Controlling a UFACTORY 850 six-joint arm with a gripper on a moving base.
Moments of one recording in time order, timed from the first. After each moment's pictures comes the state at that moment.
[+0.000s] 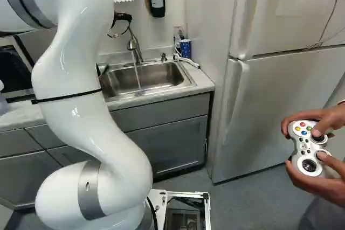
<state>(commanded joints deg) 20.1 -22.2 -91.7 10.1 8.2 -10.5</state>
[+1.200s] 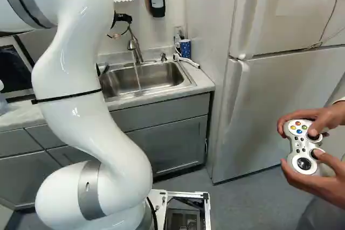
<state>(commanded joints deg) 20.1 -22.2 -91.7 10.1 6.2 -10.5</state>
